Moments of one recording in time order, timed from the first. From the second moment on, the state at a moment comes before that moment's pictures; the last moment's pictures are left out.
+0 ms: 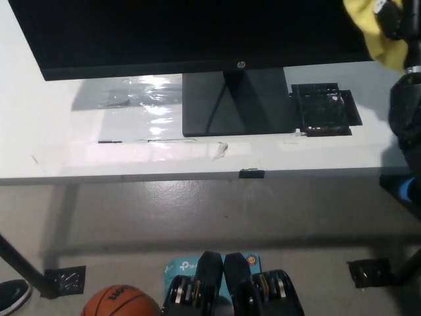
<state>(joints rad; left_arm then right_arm) 0.23 0.47 -0.11 0.19 0.29 0.17 -0.19 -0.97 -0.36 0.29 0.65 -0.73 0.03 -0.62</state>
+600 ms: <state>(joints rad) 0.22 0.47 -0.12 0.22 0.29 0.15 -0.19 -1.11 -0.07 0.35 0.70 -0.75 0.10 -0.58</state>
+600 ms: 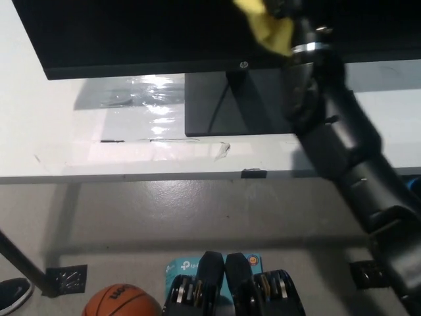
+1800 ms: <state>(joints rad) 0.23 0.47 -0.12 0.18 0.29 0.19 -0.20 -0.92 -0.19 0.46 0.52 -0.75 0.02 -0.57</state>
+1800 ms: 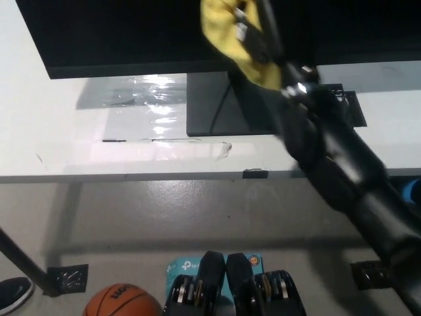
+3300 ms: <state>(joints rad) 0.24 0.47 -0.09 0.18 0.30 0.17 -0.20 -0.75 -0.33 0.46 0.75 -0.80 0.11 -0.26</state>
